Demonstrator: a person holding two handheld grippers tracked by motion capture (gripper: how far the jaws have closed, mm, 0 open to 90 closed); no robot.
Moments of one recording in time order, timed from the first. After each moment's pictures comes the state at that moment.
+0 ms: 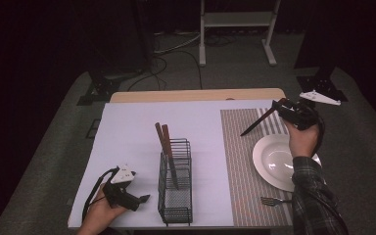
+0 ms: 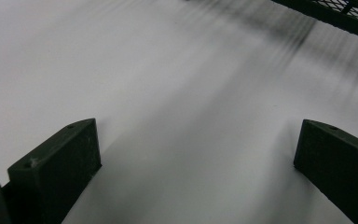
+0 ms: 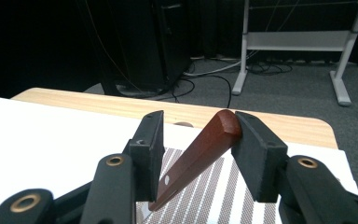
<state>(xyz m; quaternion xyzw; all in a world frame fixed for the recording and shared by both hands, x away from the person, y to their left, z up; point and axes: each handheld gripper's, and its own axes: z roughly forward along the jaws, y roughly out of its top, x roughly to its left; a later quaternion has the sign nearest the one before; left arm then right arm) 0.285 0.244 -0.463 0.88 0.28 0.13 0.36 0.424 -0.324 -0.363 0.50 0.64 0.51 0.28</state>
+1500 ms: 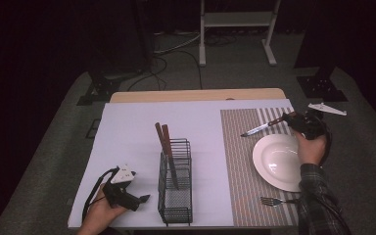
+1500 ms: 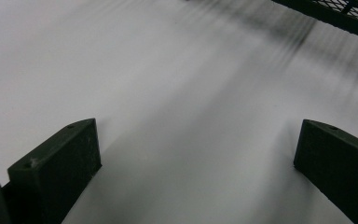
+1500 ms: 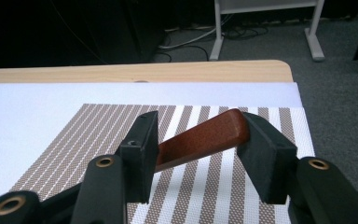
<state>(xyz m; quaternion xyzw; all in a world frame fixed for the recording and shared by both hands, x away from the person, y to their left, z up) 0.285 0.244 -0.463 0.88 0.28 0.13 0.36 0.425 -0.364 -0.408 0.57 0.62 0.47 0.26</state>
